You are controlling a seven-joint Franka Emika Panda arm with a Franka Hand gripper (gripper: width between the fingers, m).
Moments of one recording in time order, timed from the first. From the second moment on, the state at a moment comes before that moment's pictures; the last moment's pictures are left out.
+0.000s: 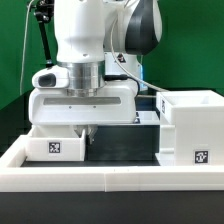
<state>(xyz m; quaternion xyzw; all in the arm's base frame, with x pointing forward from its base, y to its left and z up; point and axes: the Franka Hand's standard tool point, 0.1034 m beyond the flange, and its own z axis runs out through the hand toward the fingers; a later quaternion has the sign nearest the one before) 0.490 -0.097 0.004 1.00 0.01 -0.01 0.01</state>
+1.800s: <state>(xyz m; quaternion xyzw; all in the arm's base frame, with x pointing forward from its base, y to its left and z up) 0.508 -0.071 0.020 0.89 0.46 -0.02 0.02</state>
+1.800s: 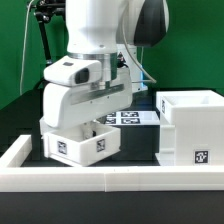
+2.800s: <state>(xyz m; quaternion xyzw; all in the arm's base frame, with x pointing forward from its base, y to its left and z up) 0.524 -0.063 0.018 0.67 0.74 -0.05 0.02</state>
